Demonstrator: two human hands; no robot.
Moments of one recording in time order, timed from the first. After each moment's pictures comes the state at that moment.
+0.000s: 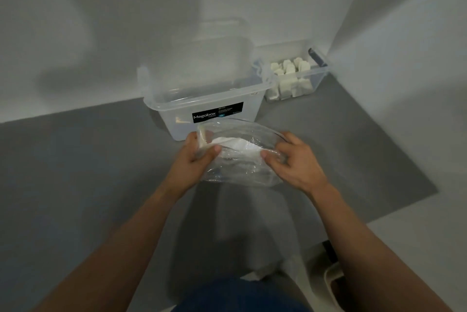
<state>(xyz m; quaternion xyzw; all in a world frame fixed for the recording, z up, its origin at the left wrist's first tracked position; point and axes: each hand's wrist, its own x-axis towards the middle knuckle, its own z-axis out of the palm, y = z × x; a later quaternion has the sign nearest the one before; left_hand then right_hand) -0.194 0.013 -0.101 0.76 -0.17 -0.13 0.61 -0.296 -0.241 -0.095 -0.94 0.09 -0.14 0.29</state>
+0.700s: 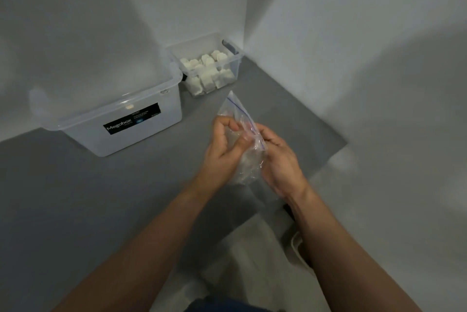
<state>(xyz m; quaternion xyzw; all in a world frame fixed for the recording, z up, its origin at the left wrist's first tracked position) -0.323 -0.168 -0.042 0.68 -0.33 -0.16 0.64 -0.412 -0.275 -0.033 -0.51 0.15 -0.19 0.82</state>
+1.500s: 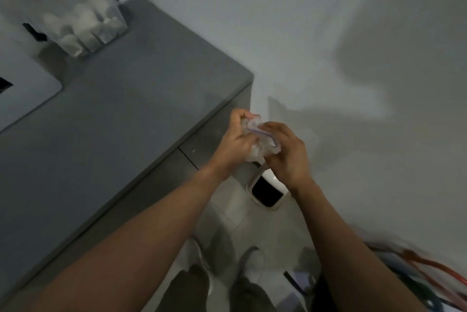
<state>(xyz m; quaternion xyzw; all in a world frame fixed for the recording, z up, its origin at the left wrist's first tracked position) -0.564 -0.358 -0.134 0.67 -0.31 -0.40 0.54 -0.697 -0.441 -0.169 -0.83 0.26 -0.33 0.36</state>
